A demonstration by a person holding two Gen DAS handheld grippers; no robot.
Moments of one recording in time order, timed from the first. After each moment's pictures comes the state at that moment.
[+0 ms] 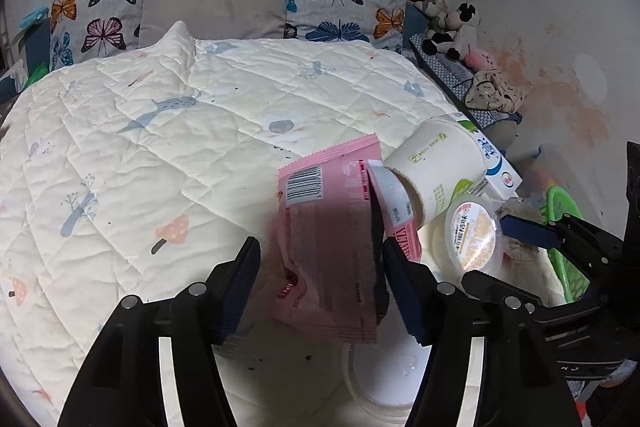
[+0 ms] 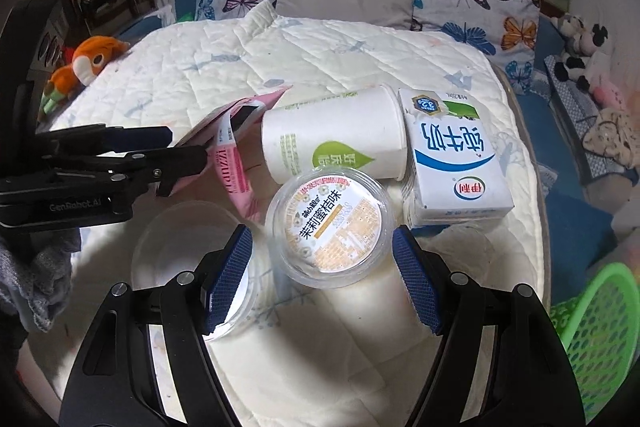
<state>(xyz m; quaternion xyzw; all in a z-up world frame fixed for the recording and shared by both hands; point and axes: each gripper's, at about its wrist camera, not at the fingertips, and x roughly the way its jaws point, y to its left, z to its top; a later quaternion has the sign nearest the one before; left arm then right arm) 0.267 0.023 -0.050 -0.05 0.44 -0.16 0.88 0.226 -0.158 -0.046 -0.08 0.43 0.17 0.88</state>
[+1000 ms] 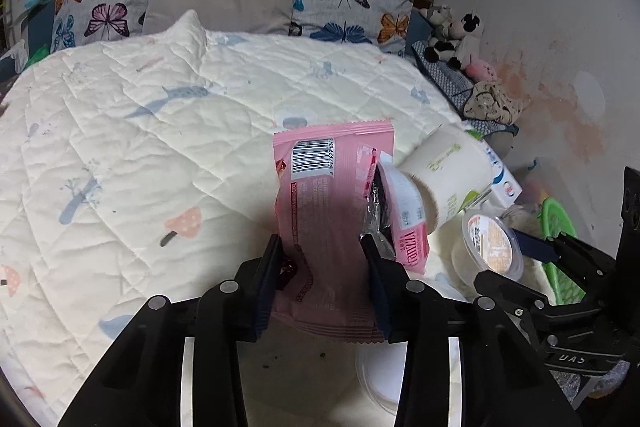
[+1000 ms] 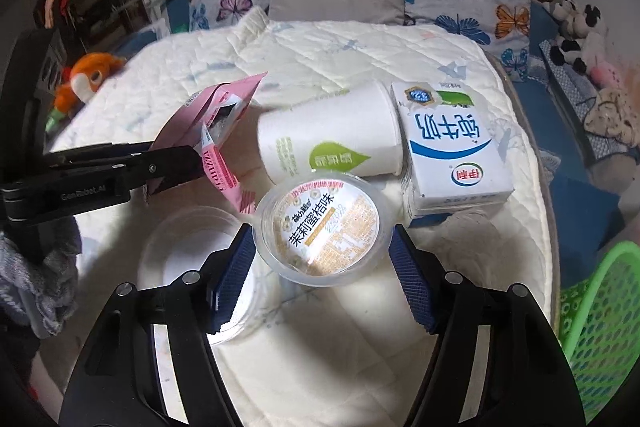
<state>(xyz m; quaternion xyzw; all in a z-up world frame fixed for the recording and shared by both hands) 0.266 0.040 -0.049 -0.08 0.44 -0.16 0.88 0.220 -0.166 -0.042 -0.03 0.43 0.17 0.89</state>
